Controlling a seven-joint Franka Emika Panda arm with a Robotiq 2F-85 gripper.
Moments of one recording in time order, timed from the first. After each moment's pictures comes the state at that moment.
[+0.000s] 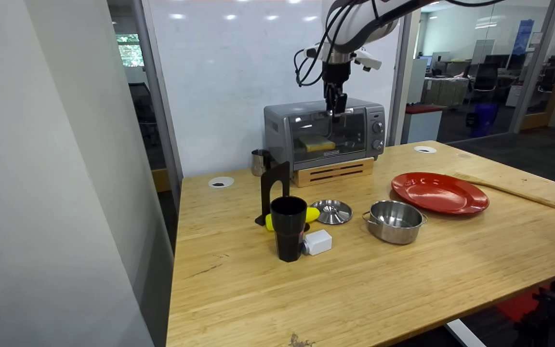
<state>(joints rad) -0.11 0.54 0.00 -1.32 -0.23 2.07 -0.97</state>
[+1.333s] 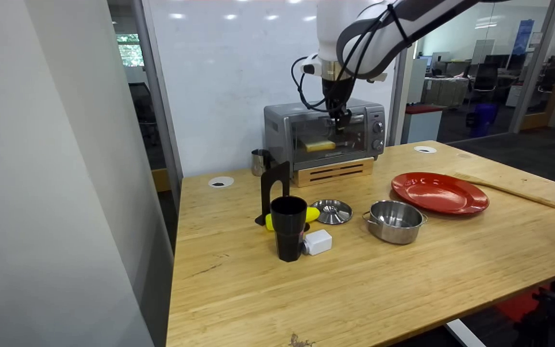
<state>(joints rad) -0.02 0.38 -0.01 -1.66 -0.49 2.23 -0.77</state>
